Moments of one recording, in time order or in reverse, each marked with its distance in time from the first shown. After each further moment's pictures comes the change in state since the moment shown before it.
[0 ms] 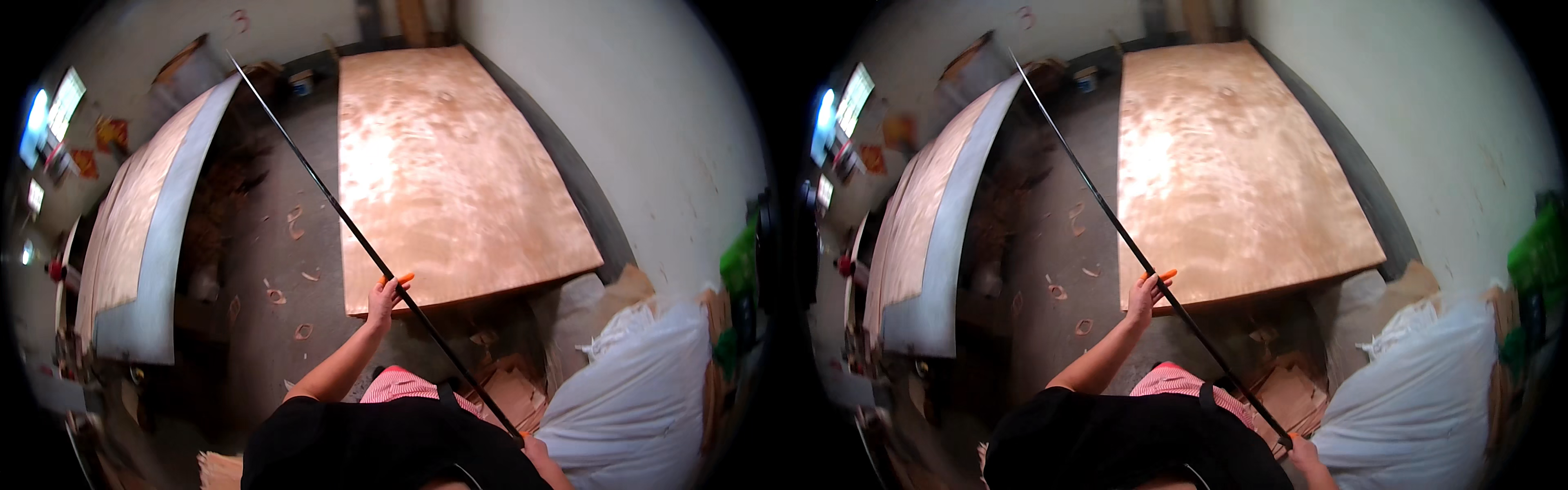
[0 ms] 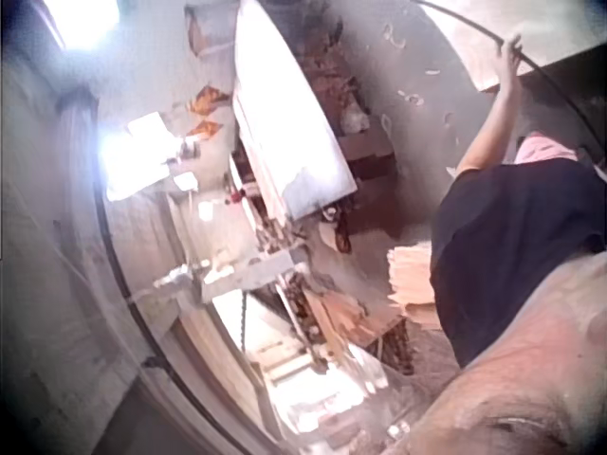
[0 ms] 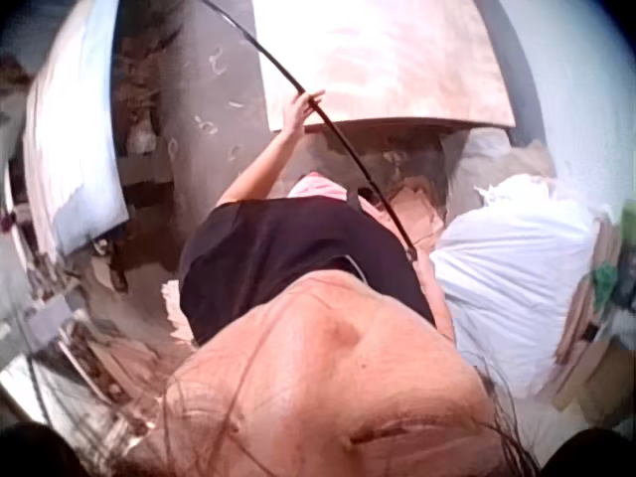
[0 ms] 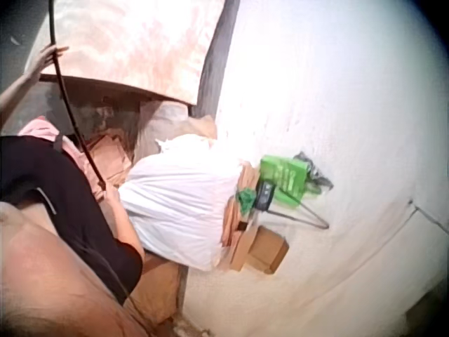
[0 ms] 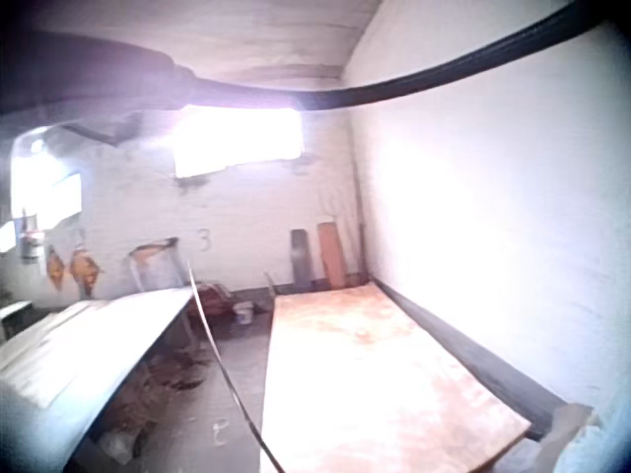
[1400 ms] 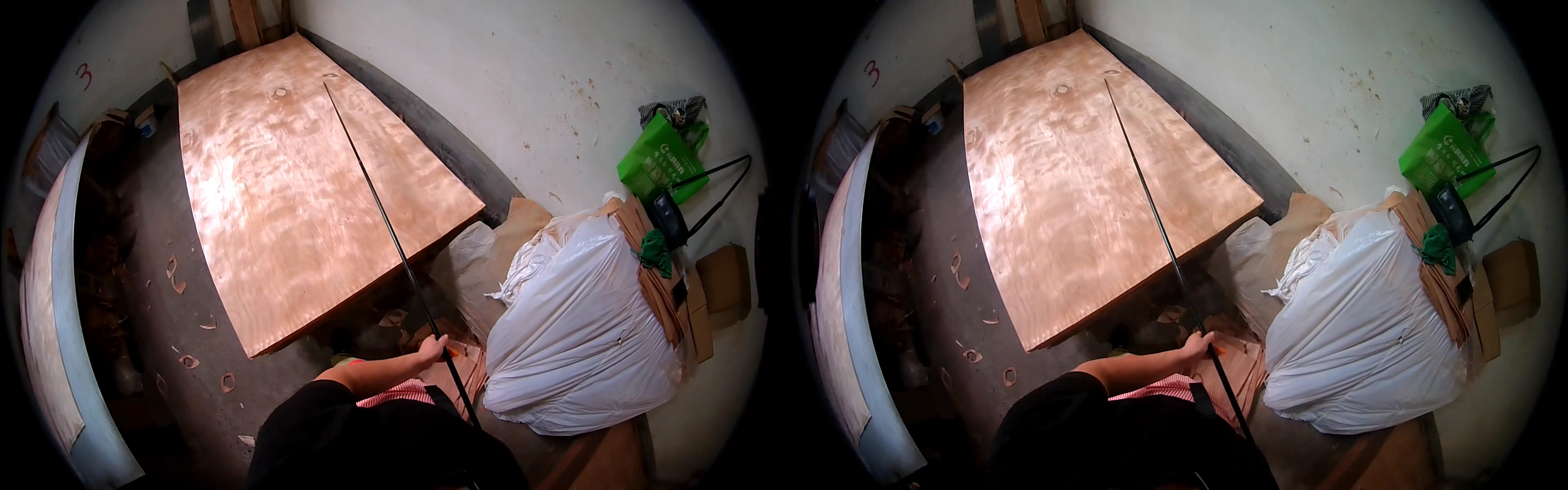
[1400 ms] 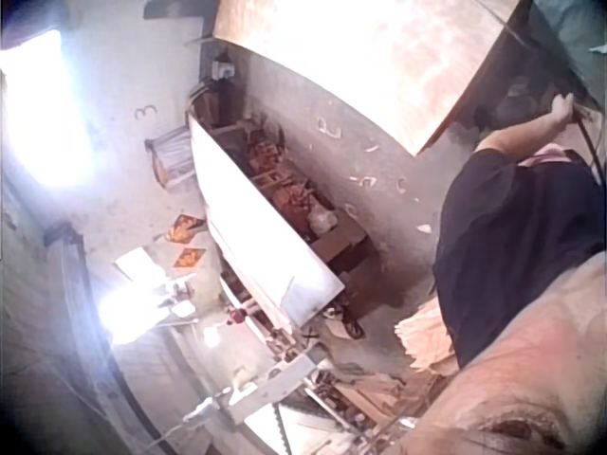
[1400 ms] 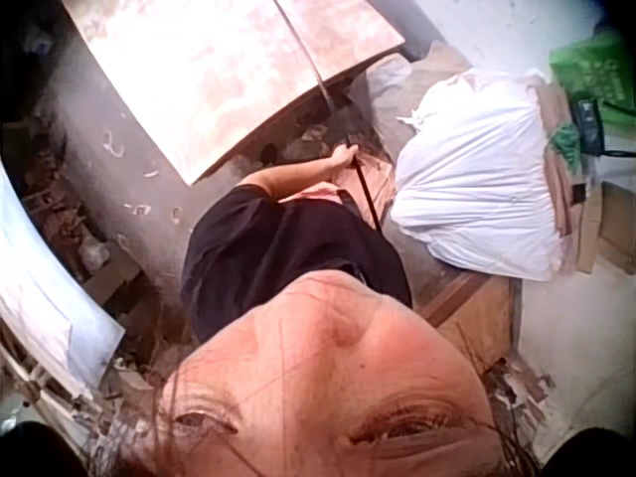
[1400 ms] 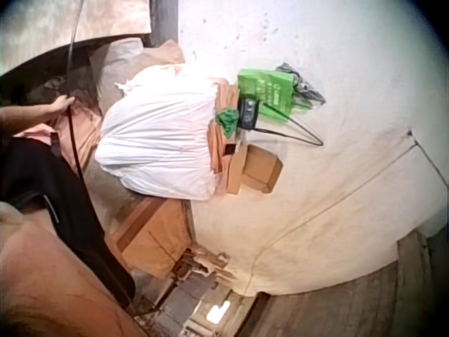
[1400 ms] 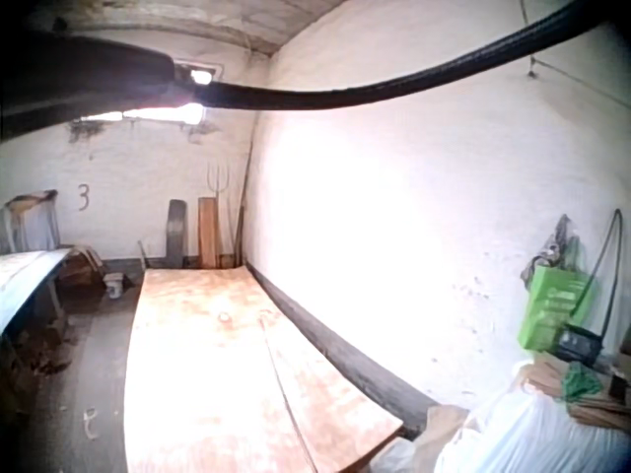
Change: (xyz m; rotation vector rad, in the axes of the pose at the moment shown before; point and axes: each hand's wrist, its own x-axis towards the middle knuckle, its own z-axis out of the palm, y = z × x) left_hand -0.070 -0.303 0.205 0.483 -0.534 -0.742; right_hand -0.261 0.049 0.061 0.140 0.173 0.704
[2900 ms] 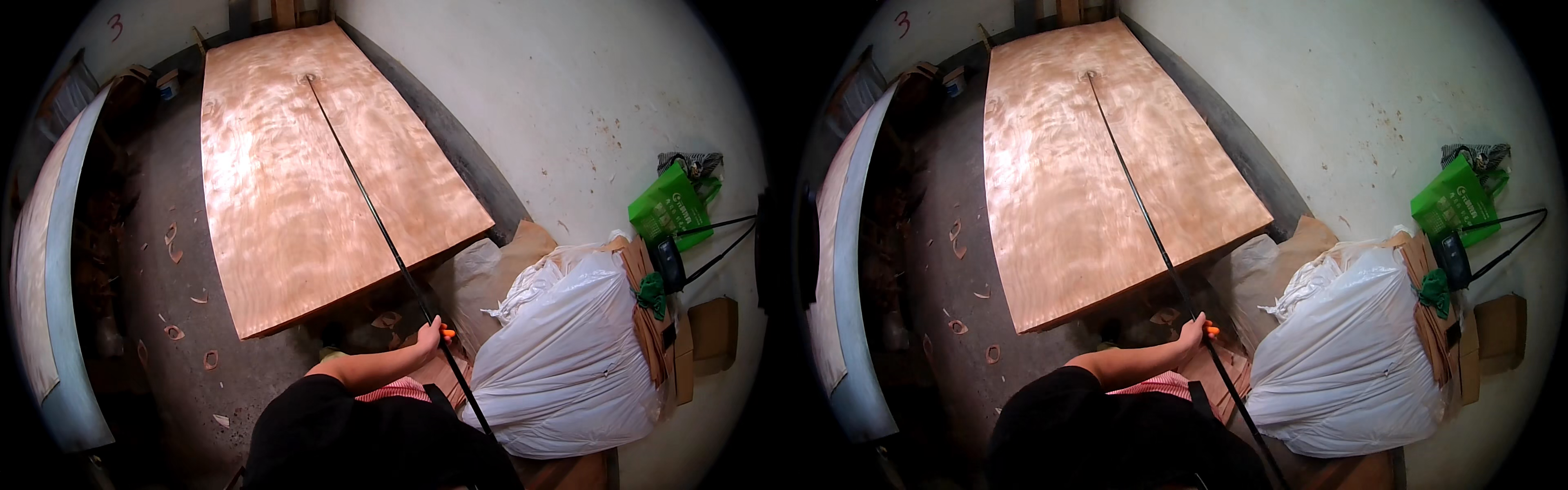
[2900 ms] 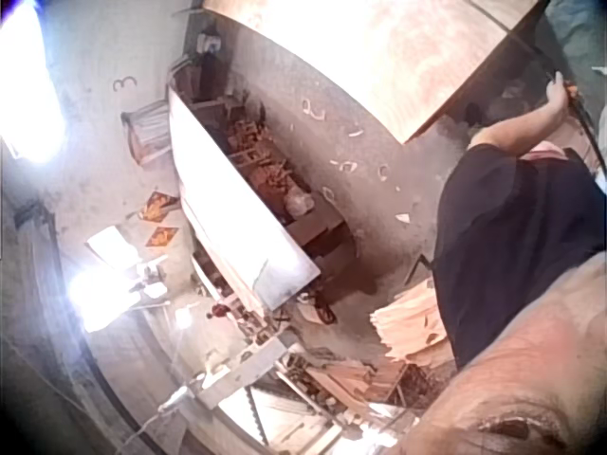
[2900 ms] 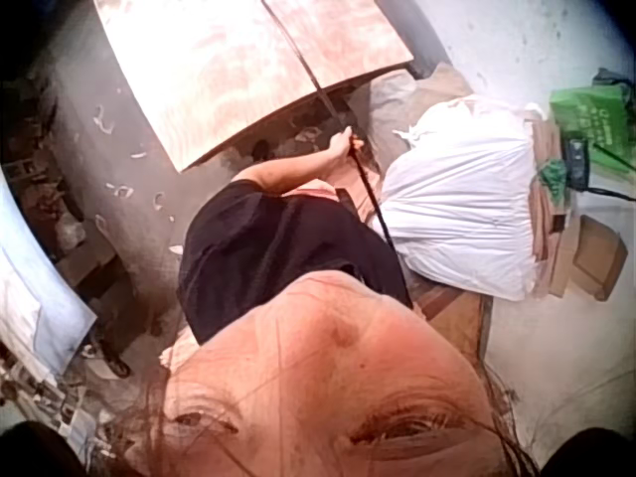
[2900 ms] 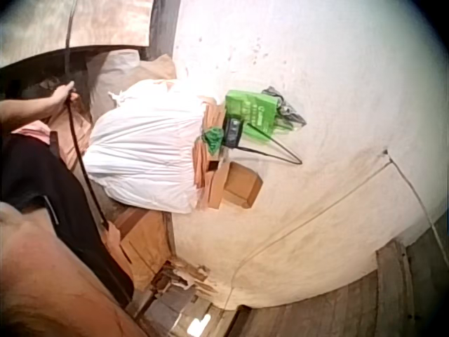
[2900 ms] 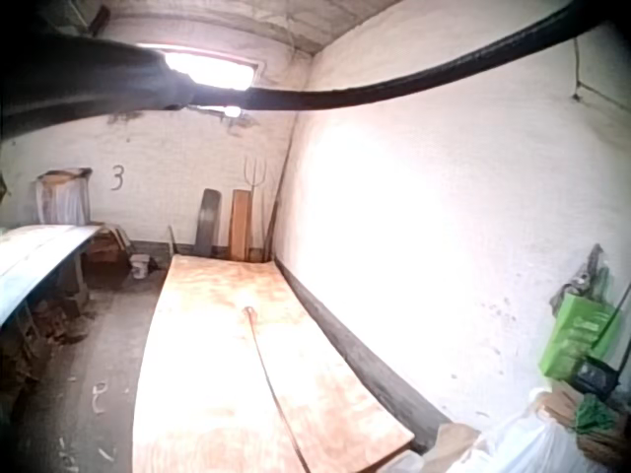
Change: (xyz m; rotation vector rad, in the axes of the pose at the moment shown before) left_hand -0.013 0.063 0.003 -0.576 0.081 0.001; right_hand -0.004 -0.012 -0.046 -0.081 0.149 0.014
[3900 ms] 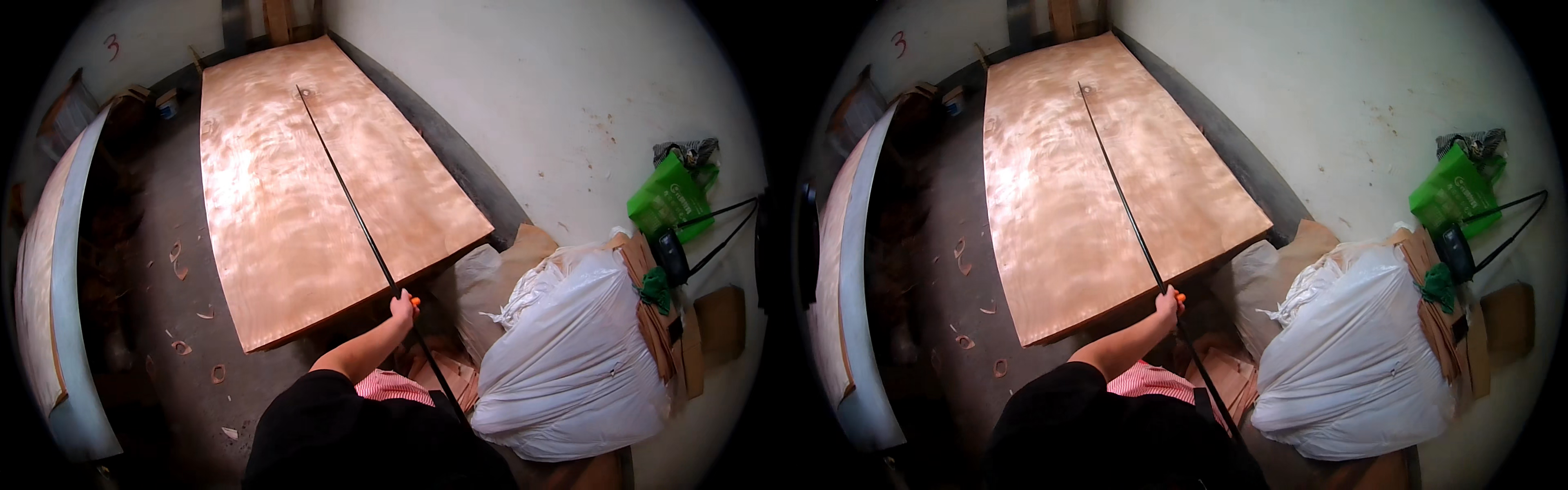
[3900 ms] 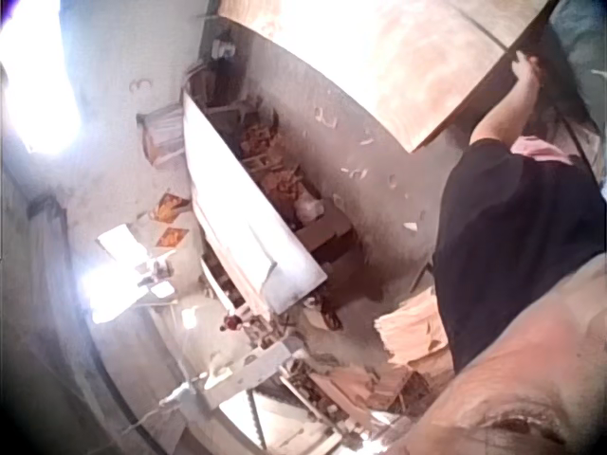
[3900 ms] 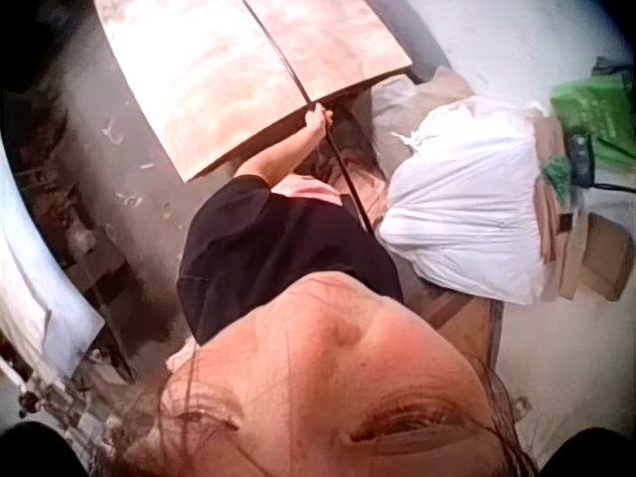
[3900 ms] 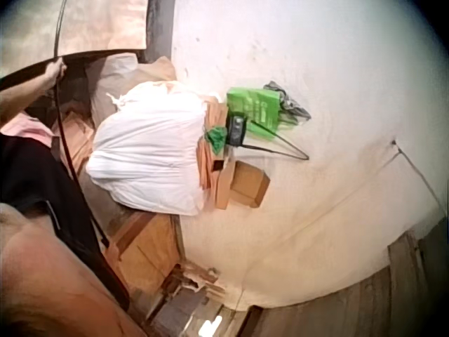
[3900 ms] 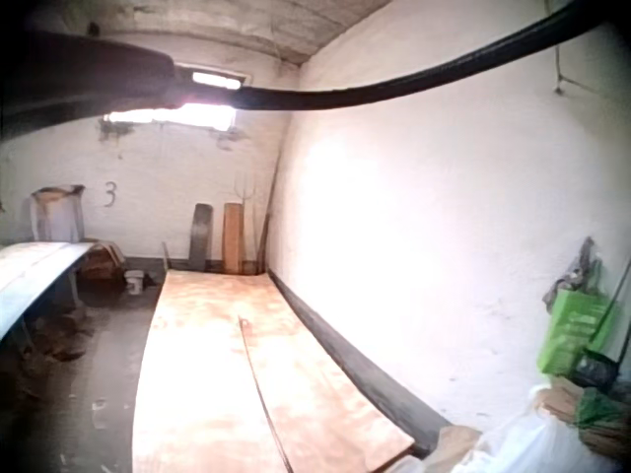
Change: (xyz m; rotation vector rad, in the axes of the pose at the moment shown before) left_hand 0.076 0.074 -0.024 -0.049 0.301 0.224; right_hand 0.033 -0.009 0.027 0.097 0.001 0.002
